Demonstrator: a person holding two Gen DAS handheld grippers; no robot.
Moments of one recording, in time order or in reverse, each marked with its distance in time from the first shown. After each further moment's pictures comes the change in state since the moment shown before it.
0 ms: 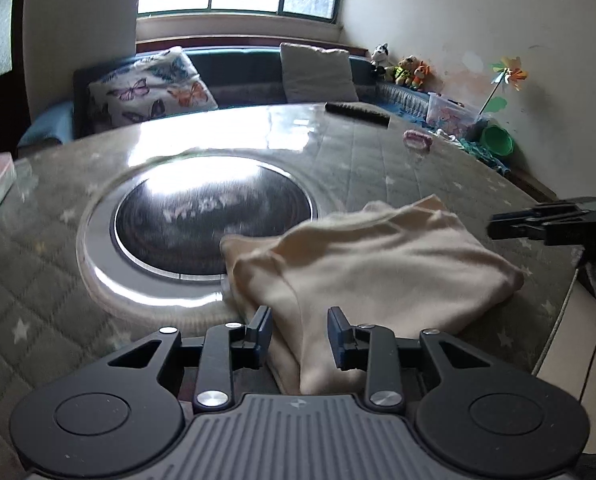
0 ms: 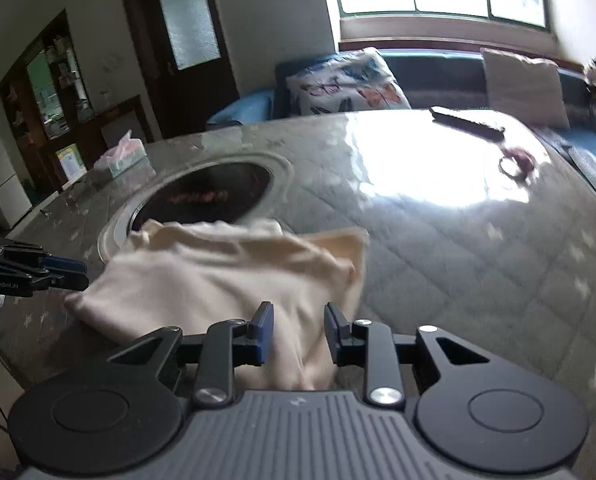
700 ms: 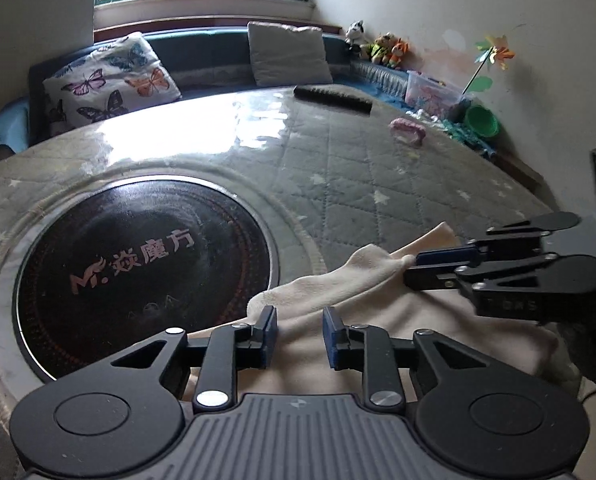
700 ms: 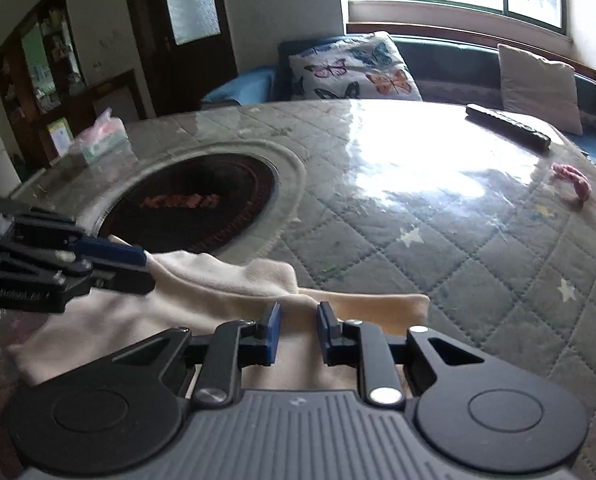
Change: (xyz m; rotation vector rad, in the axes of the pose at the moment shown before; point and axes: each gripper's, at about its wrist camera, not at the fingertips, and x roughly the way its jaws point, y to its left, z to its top) left arm 0.113 -0.019 0.063 0.038 0.080 -0.066; right arm 0.097 0.011 0.034 -0.032 0.084 -0.047
